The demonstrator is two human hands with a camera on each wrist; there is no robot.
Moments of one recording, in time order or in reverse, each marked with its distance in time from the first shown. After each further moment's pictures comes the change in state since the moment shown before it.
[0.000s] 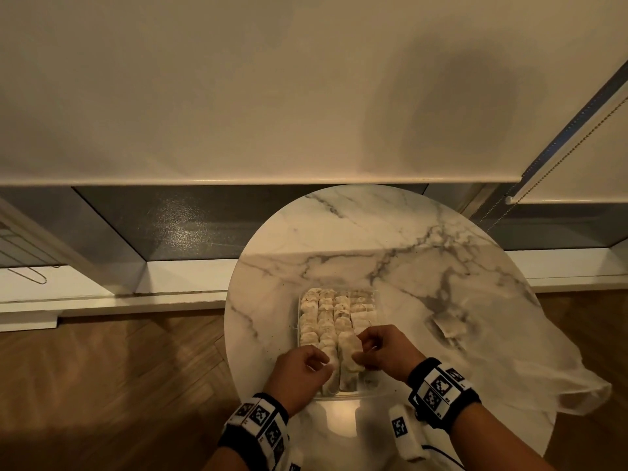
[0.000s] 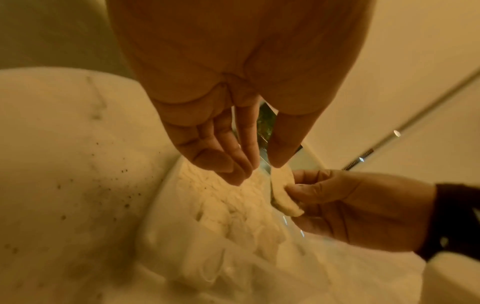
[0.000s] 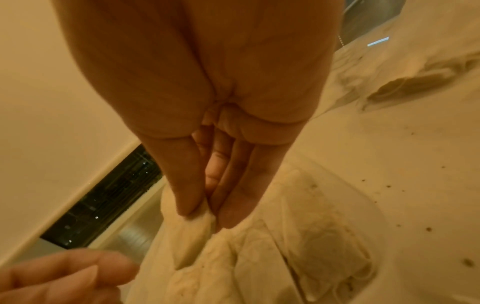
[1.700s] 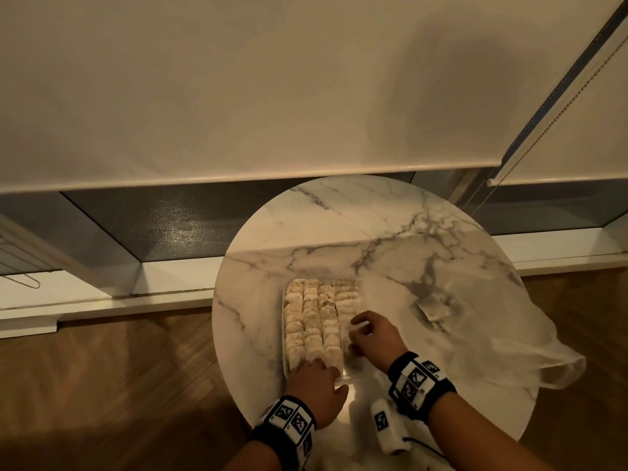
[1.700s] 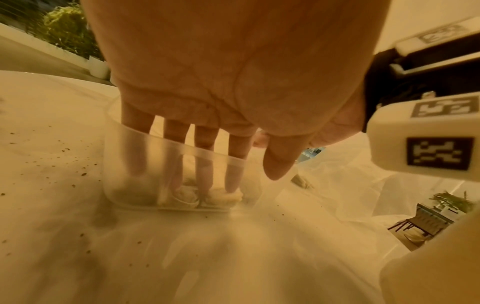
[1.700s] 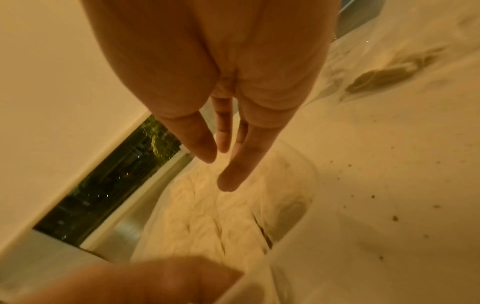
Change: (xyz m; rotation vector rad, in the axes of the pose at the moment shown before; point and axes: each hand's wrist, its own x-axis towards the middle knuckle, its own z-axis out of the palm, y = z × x) left_hand -0.014 0.008 0.066 0.967 -0.315 0.090; right_hand -0.010 0.017 0.003 0.033 0.235 0.030
